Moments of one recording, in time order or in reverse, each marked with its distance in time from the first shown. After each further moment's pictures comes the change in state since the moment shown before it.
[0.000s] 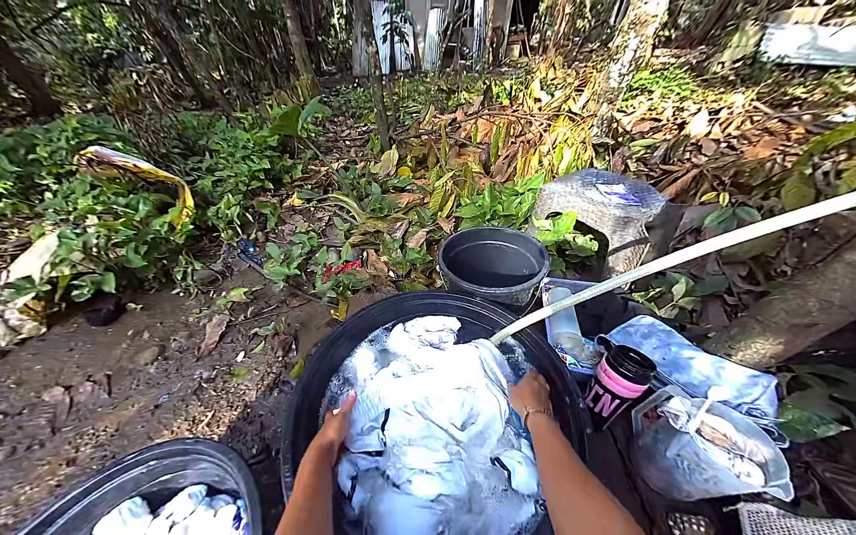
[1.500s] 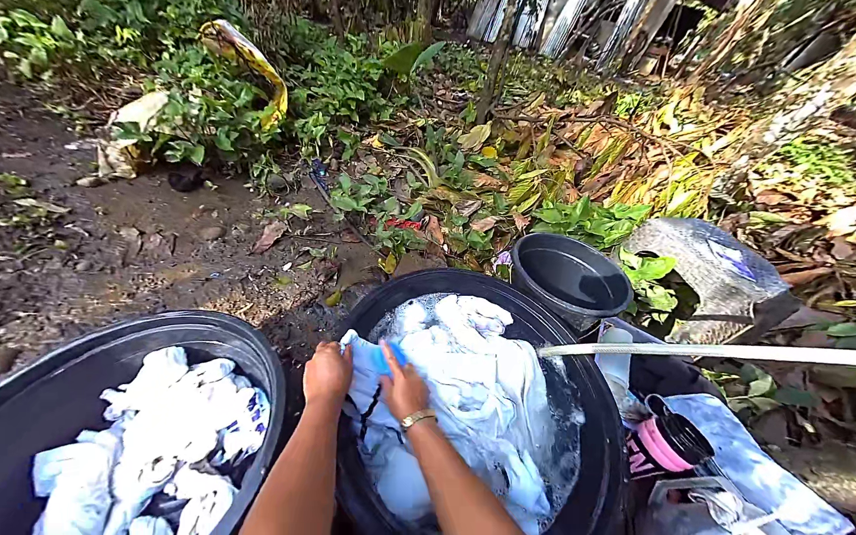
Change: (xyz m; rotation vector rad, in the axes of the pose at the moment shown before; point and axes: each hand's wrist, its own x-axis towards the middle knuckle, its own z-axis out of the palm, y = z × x) left_hand -0.058 0.014 -0.056 0.577 0.388 0.125; right_hand -0.160 -0.137 0.155 -0.242 -0.337 -0.845
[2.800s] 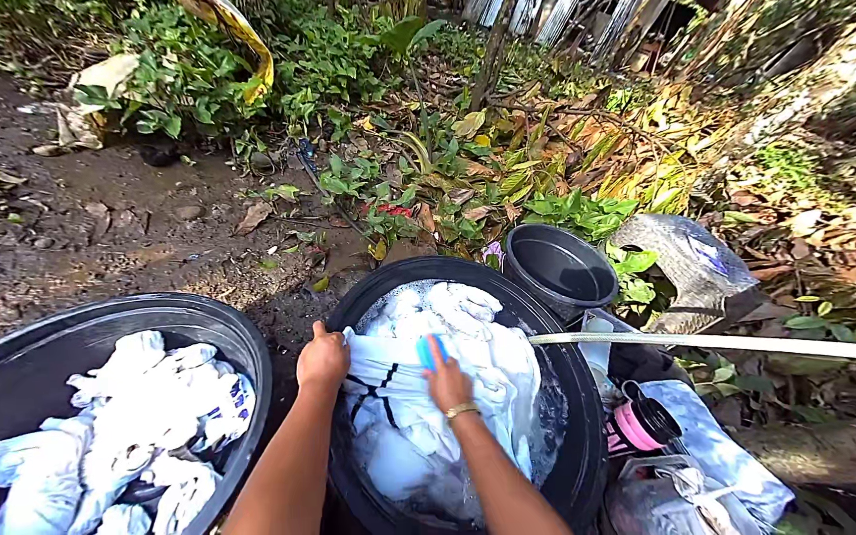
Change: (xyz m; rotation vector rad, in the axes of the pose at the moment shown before) left_hand 0.005 0.004 0.005 0.216 -0.133 0.043; right_hand -0.015 0.076 -0.031 -0.215 0.014 0.187
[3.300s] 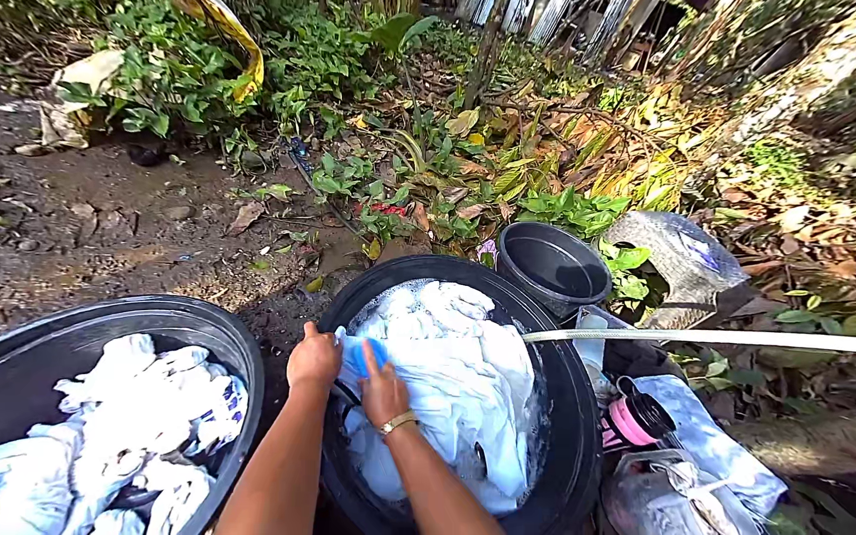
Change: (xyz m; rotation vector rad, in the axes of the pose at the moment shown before) left_hand 0.004 0.002 0.001 0.031 -0.018 -0.031; right_hand -0.026 -0.088 0.020 0.122 -0.040 -0.159
